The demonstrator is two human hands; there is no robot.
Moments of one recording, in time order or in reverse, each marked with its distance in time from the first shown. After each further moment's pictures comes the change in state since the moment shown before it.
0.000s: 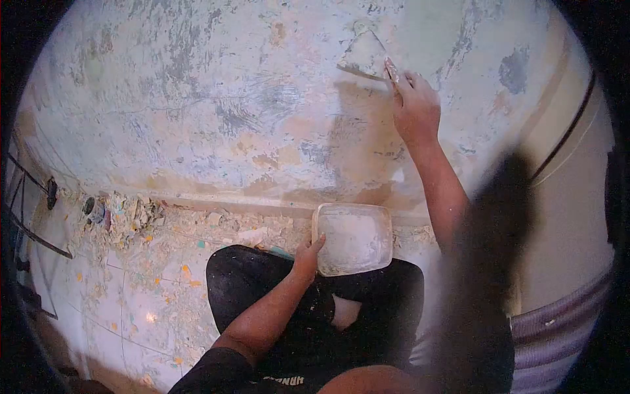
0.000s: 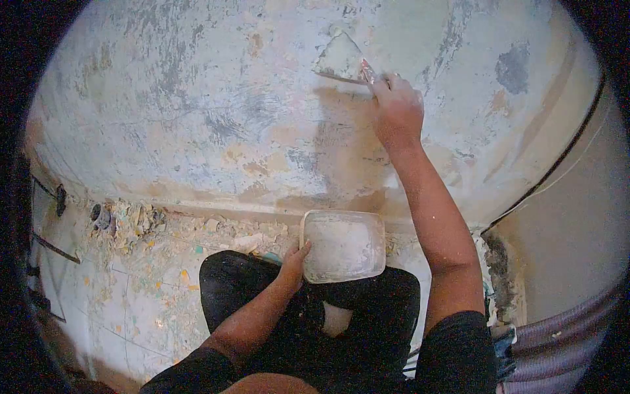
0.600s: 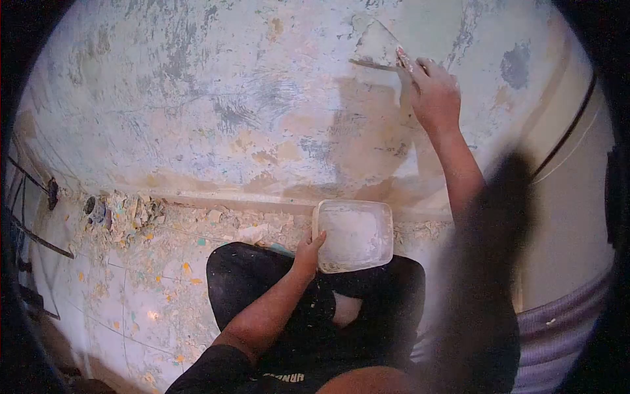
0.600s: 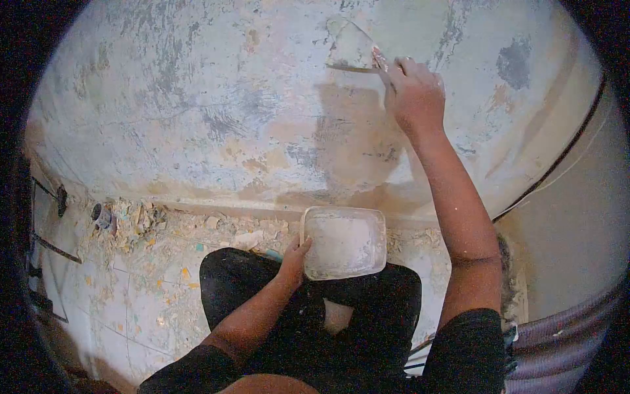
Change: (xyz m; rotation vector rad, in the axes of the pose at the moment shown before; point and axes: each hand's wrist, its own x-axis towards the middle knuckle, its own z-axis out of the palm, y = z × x) left_hand -0.001 0.002 0.003 0.001 0.017 -0.025; right_hand 0.020 0.025 -0.026 -0.167 -0.048 -0.090
